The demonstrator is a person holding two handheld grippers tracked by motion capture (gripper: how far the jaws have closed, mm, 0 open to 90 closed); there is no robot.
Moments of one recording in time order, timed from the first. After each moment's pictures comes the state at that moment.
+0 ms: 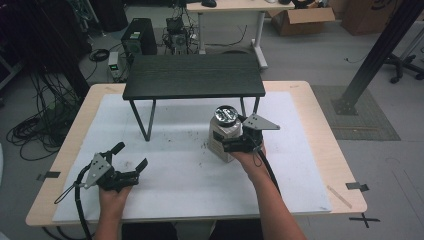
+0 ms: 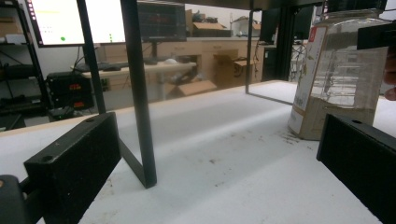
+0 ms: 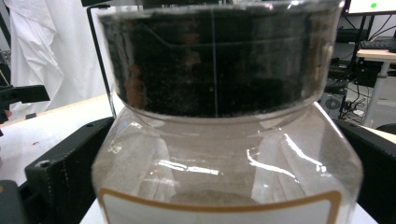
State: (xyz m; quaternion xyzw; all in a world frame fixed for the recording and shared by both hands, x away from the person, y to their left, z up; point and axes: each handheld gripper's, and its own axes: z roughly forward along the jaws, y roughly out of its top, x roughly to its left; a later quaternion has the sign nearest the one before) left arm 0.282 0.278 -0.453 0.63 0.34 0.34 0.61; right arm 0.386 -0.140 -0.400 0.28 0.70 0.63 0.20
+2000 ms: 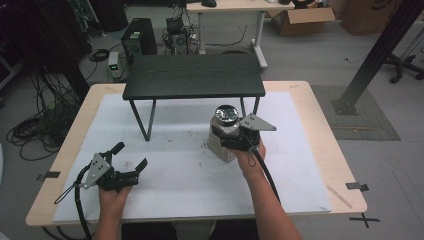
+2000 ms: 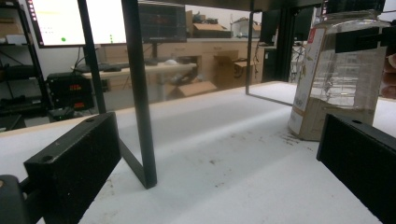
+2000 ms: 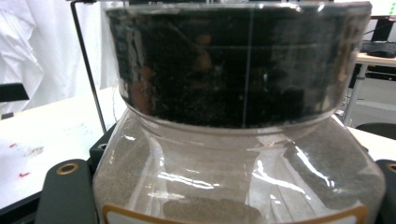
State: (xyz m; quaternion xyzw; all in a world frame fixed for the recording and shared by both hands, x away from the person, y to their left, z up) left arm 0.282 0.278 -0.453 0.63 0.34 0.34 0.61; right arm 0.384 -0.131 -0.399 0.29 0.70 0.61 0.23
